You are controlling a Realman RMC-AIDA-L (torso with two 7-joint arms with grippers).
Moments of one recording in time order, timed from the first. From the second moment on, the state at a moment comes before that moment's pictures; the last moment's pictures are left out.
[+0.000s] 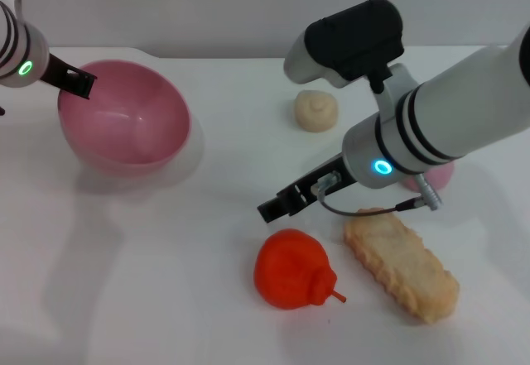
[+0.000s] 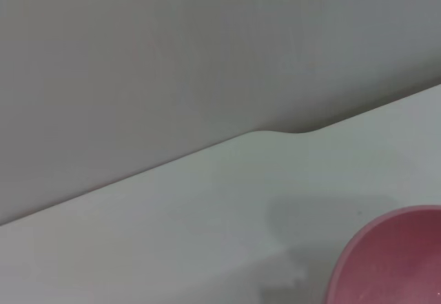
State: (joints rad) left arm -0.61 -2.06 1.44 1.37 -0.09 -1.24 0.10; right arm 0.68 2.08 -1.83 -1.29 0.70 1.19 -0.07
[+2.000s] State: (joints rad) left arm -0.61 -2.06 1.48 1.38 -0.09 -1.24 0.09; right arm 0.71 2.08 -1.97 -1.25 0.70 1.17 -0.09
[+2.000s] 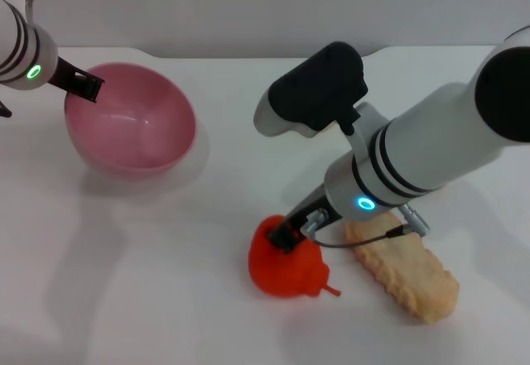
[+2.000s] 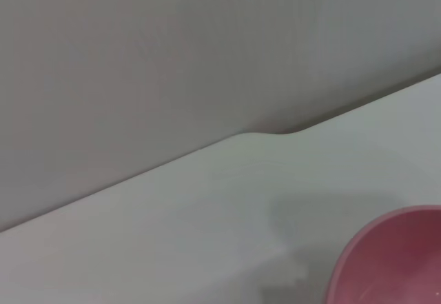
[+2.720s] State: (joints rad) left arm -0.62 -2.07 1.57 1.40 -0.14 -1.25 0.09; right arm 0.62 2.07 -1.81 -1.71 0.51 1.22 -0.10
